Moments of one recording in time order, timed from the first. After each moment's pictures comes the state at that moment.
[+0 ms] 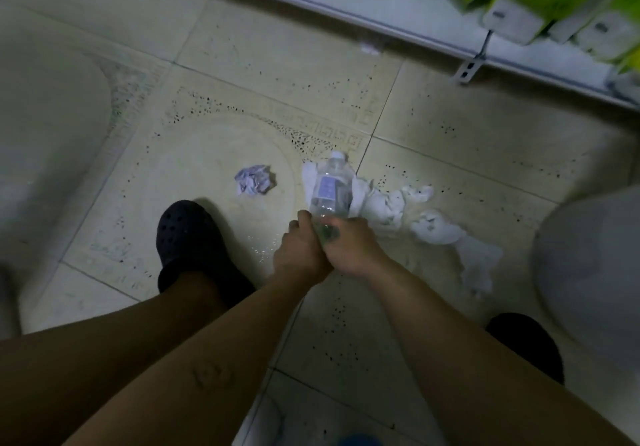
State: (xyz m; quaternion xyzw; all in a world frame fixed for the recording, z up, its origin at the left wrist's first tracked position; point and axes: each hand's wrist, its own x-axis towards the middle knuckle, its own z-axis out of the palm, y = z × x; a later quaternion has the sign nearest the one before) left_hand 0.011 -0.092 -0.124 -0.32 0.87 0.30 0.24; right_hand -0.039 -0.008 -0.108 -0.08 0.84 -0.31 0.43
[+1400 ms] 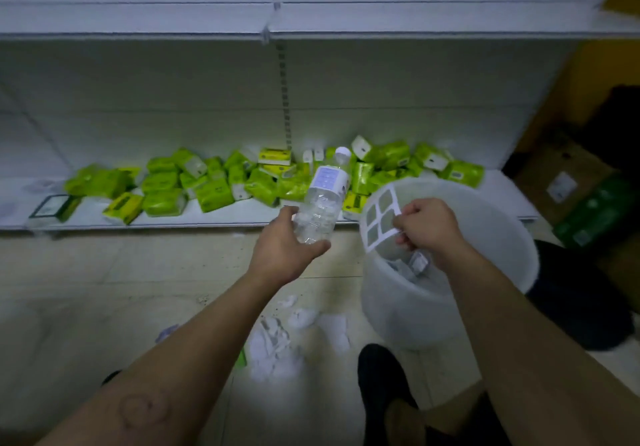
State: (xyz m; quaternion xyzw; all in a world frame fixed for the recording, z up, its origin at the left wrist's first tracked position) left_hand -0.012 0.083 0.193 -0.03 0.91 0.41 -0.04; right_hand -0.019 0.306 0.229 0.20 0.84 -0.51 -0.02
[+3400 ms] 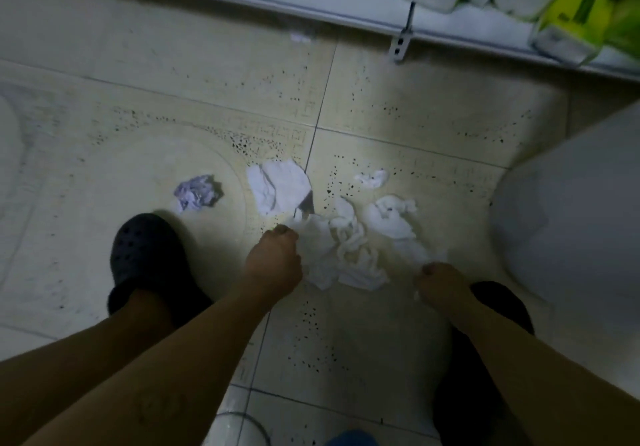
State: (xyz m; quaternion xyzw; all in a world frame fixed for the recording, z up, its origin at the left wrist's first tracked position) left_hand 0.003 -0.078 -0.137 -0.13 0.93 0.23 0.27; right_hand -0.030 0.183 -0.162 0.19 0.86 -0.16 0.44
